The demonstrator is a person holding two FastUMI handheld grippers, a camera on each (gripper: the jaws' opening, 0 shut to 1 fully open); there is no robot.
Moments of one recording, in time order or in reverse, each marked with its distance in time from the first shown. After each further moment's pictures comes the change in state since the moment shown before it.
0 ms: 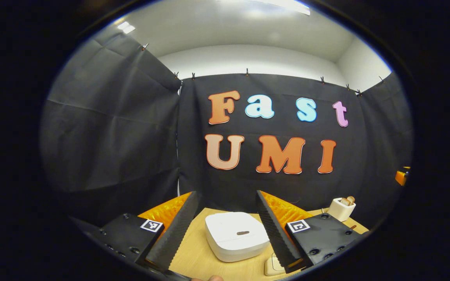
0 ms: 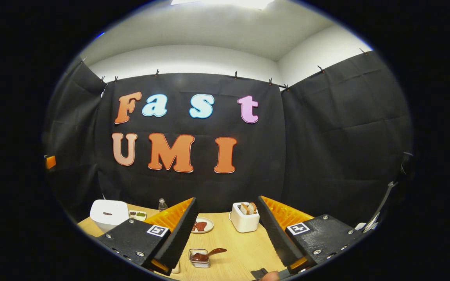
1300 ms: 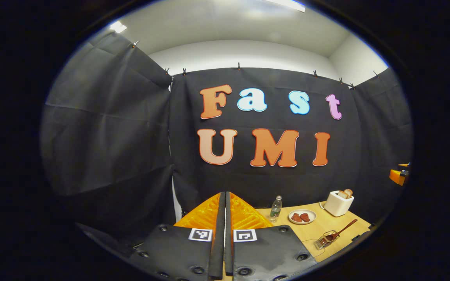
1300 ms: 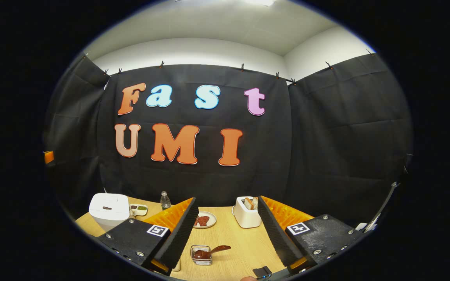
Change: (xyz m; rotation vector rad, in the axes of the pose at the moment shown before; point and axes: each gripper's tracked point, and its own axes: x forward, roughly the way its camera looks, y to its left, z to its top) left arm 0.006 -0.005 -0.007 0.011 0.040 -0.072; right arm 0.011 0.017 -0.012 -0.022 0.060 0.031
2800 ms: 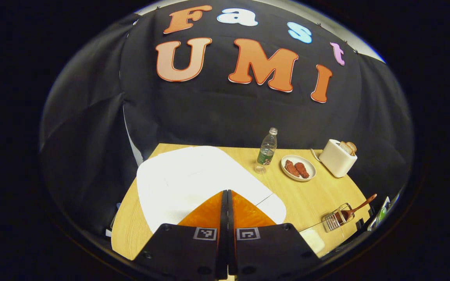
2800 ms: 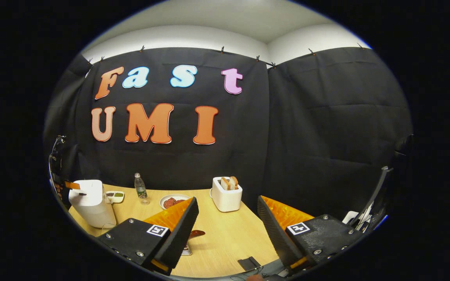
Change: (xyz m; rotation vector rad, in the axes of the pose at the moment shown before) left arm 0.213 -0.046 -0.265 0.016 0.595 -0.192; right arm 0.007 -0.061 -0.080 0.004 0.136 -0.172
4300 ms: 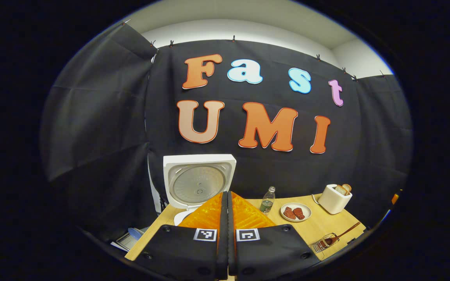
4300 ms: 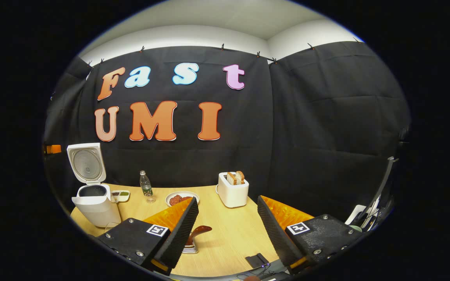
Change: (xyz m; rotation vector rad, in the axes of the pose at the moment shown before) left arm -0.176 -0.001 0.129 -0.021 -0.437 0.084; right arm 0.002 0.021 -0.020 0.046 0.008 0.060
